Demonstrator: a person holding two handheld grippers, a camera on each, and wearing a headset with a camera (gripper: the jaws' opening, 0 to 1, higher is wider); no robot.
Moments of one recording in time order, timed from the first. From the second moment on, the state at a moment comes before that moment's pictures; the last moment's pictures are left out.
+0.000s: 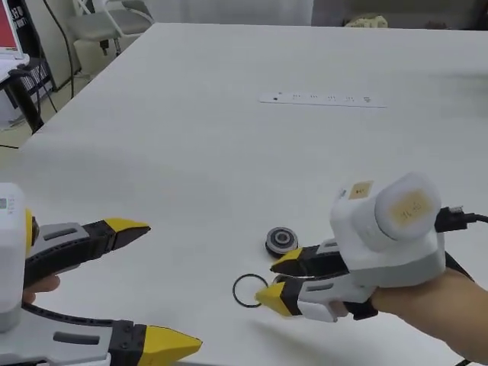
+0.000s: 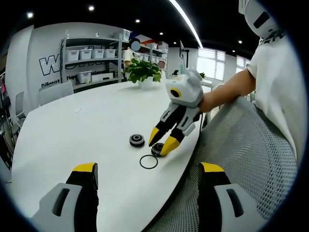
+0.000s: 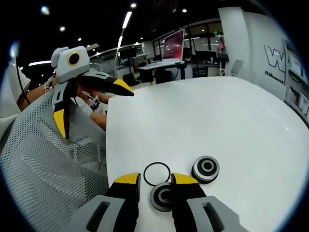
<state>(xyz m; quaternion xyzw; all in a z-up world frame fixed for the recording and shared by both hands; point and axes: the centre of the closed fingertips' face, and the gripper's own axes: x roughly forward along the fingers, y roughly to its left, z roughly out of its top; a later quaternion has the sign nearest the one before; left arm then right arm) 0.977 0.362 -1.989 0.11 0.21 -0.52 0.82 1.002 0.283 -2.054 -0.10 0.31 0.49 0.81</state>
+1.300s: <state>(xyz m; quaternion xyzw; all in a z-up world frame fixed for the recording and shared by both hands) 0.972 0.359 -1.987 0.13 0.20 -0.54 0.81 1.017 0.226 -2.059 -0.06 0.34 0.45 0.82</state>
